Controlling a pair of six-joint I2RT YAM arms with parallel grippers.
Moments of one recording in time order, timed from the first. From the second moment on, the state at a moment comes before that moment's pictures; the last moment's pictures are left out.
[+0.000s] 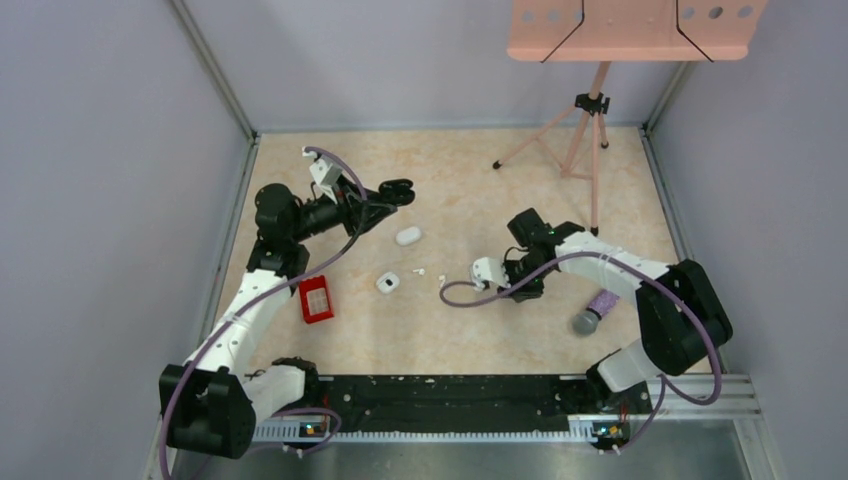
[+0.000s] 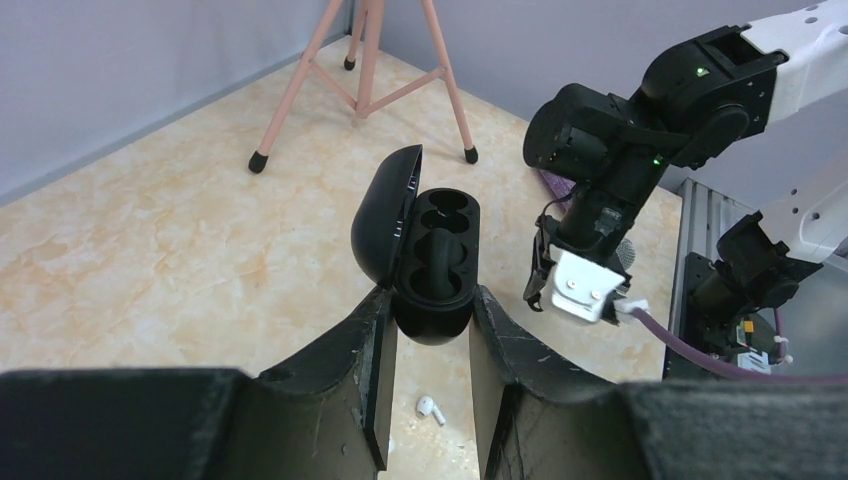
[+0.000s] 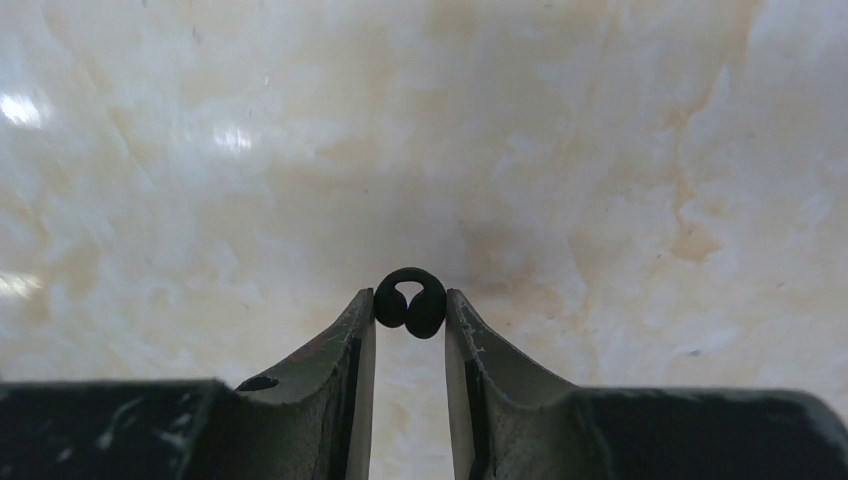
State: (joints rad) left arm -0.15 1.08 0.77 0.39 0.95 -0.28; right arm 0.53 1.50 0.91 -0.75 -0.36 -1.06
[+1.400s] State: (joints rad) left arm -0.14 1.08 0.77 0.38 0.94 -0.29; right arm 0.53 1.54 0.97 -0.70 -0.20 -0.36
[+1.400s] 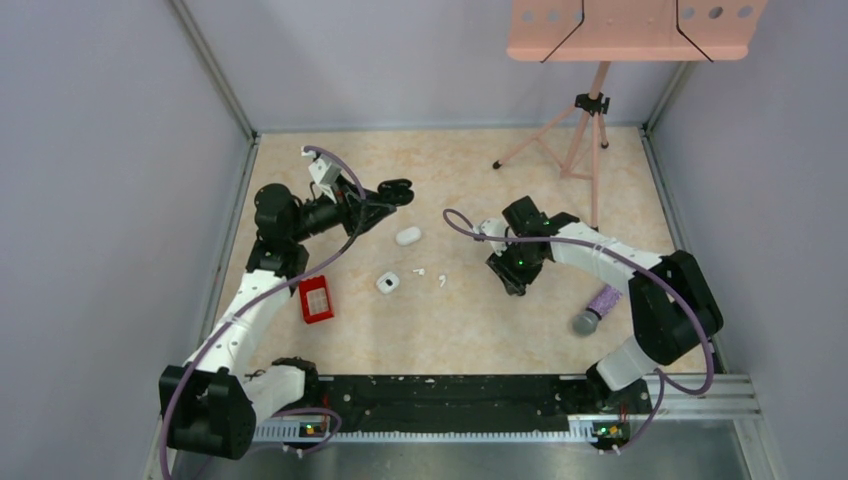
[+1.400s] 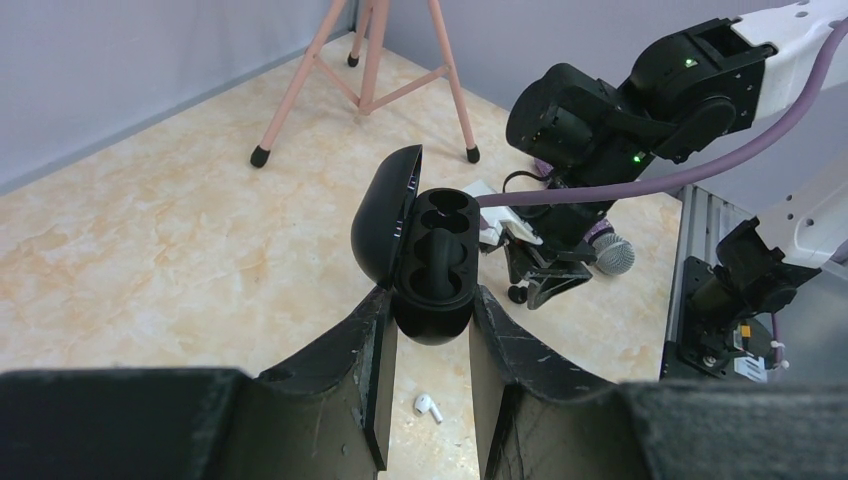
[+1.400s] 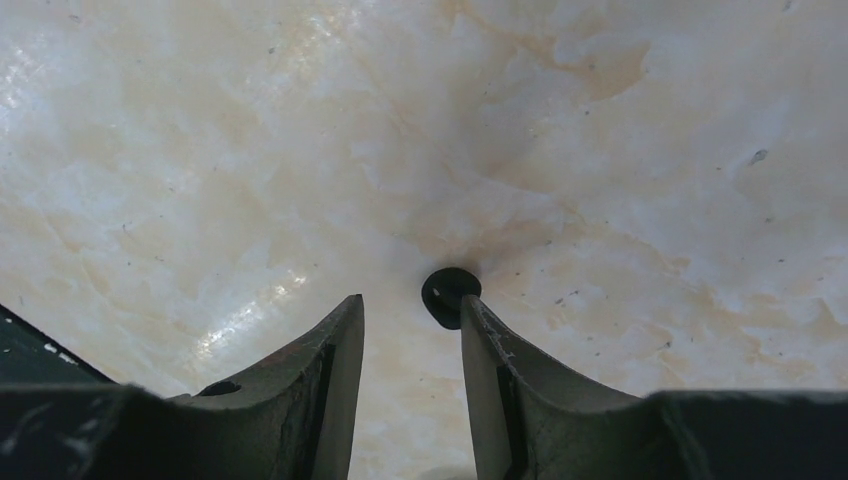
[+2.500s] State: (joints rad) left arm -0.13 1.06 0.77 0.38 0.93 -0.30; right arm 0.52 1.58 0.95 -0.65 -0.12 -0.34
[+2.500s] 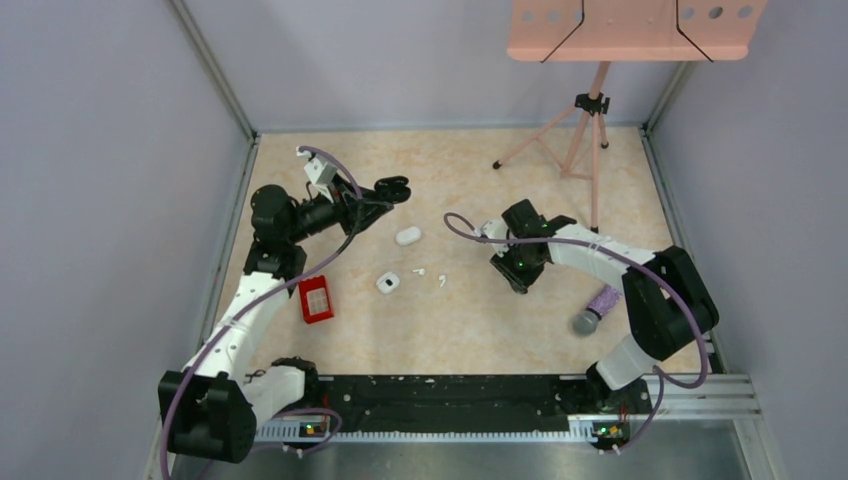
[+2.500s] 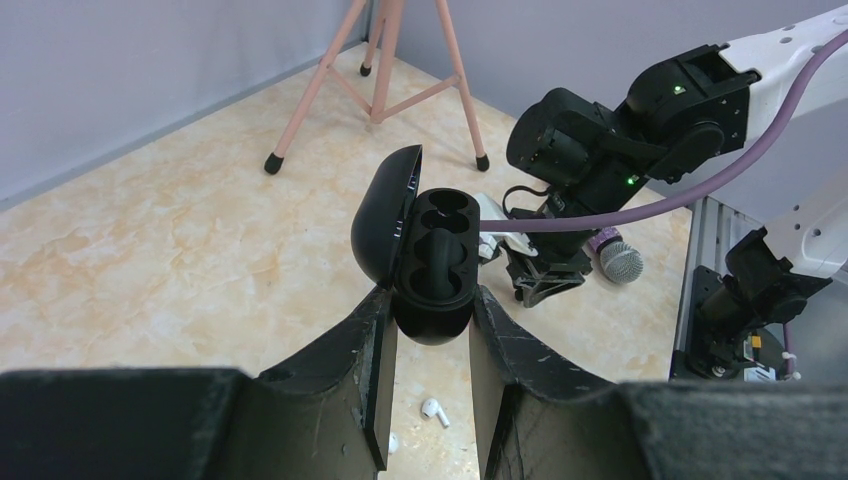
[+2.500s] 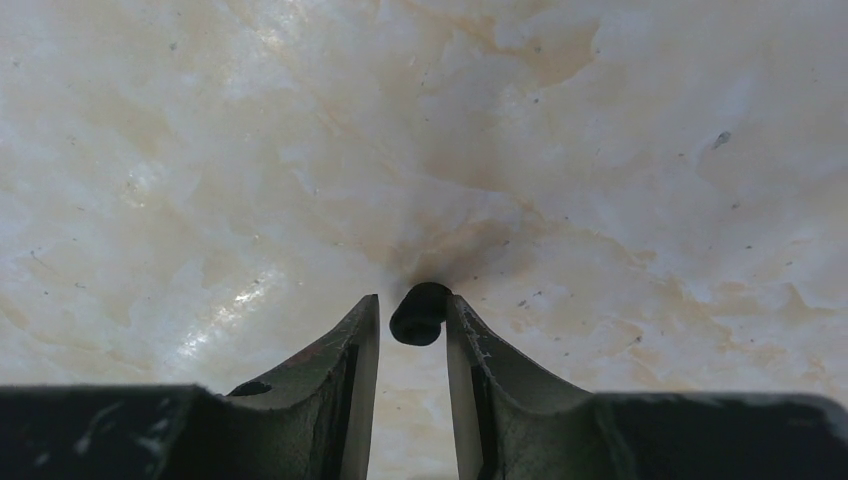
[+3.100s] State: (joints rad) left arm -0.13 1.06 0.76 0.38 0.92 -0.30; right arm 0.52 1.58 0.94 -0.68 -0.03 -0.38
